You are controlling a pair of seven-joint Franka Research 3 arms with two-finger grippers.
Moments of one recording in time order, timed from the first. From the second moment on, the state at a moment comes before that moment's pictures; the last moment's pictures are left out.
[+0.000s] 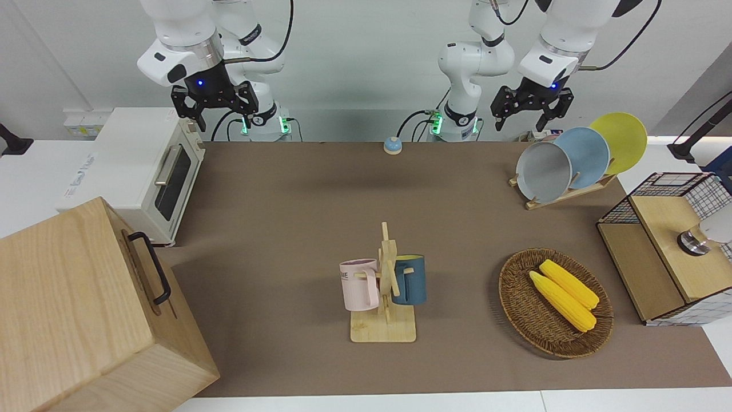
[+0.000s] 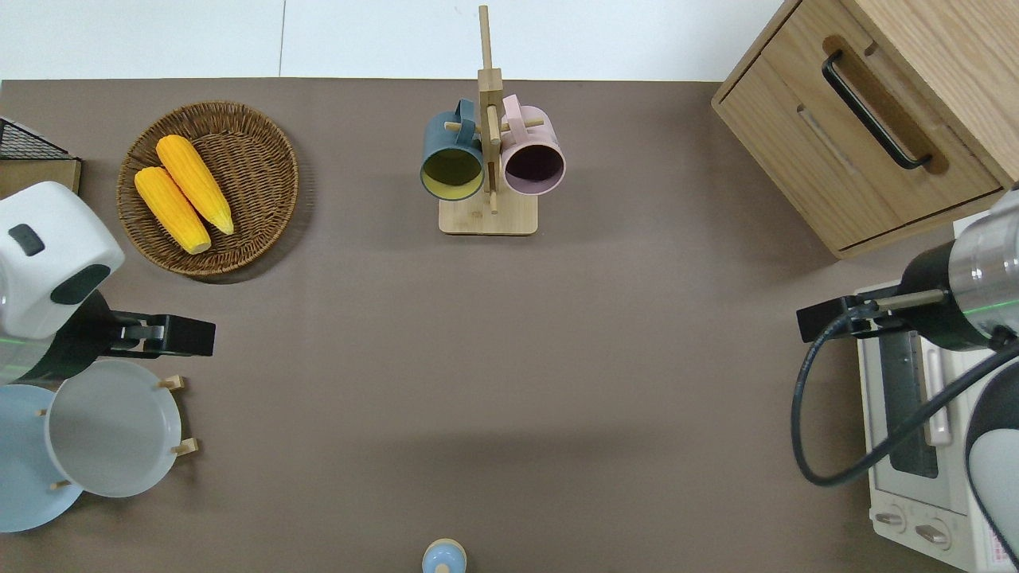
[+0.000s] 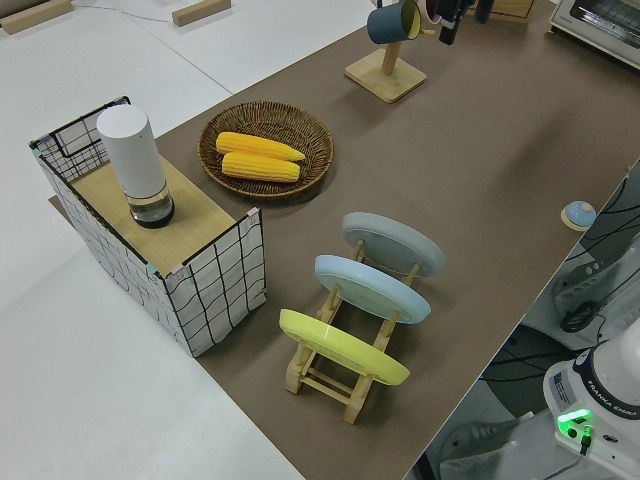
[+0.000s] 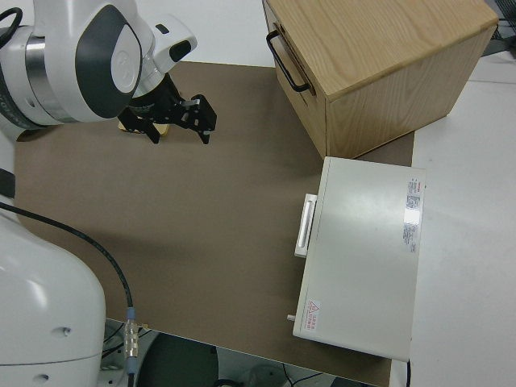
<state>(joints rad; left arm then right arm) -0.07 -0.10 -0.08 -1.62 -0.02 1.49 -0.07 -0.05 -0.02 0.19 -1.50 0.00 1.42 0.06</state>
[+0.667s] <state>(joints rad) -0.07 -0.10 -0.09 -1.63 -0.02 1.48 -0.06 -0.05 -0.02 0.19 -1.50 0.00 1.42 0.06</state>
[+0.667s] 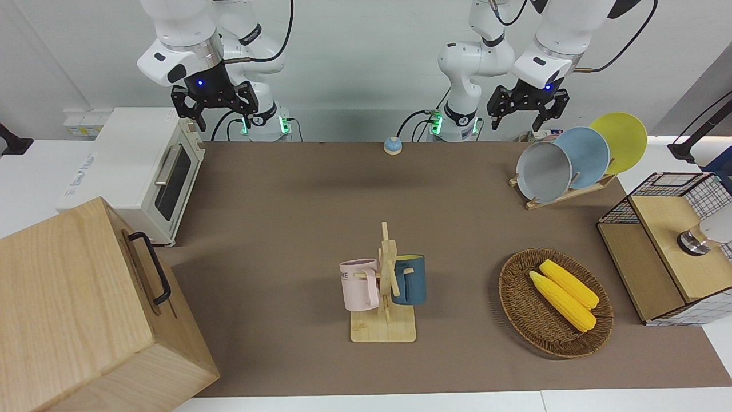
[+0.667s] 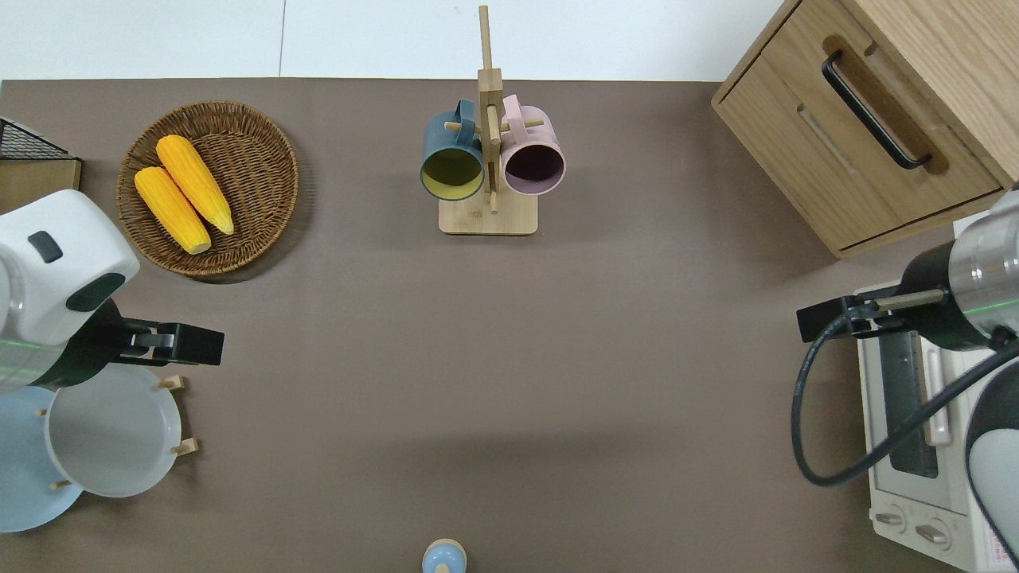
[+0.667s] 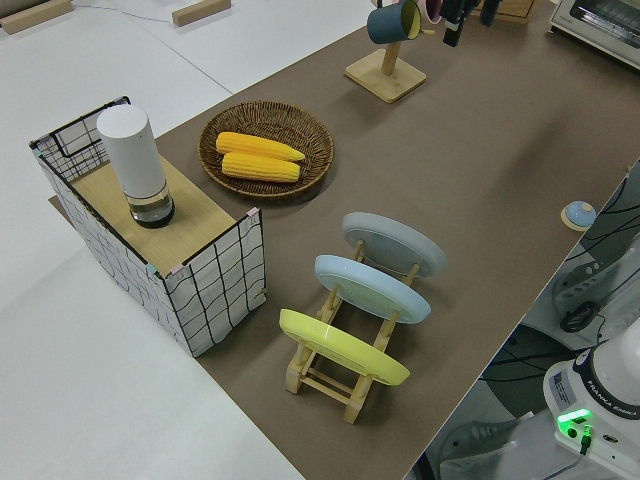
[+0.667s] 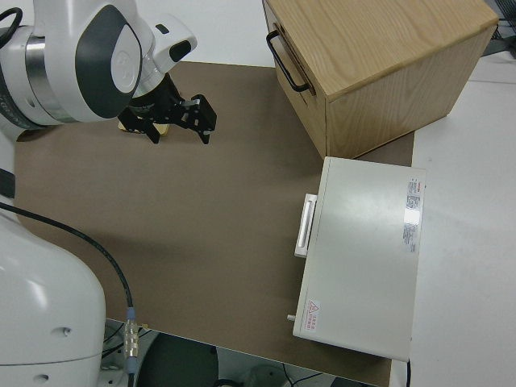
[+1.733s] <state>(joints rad) -0.06 -0.10 -0.05 -1.70 0.07 1.47 -0.04 -0.05 -0.02 0.19 -1.50 0.00 1.42 0.06</state>
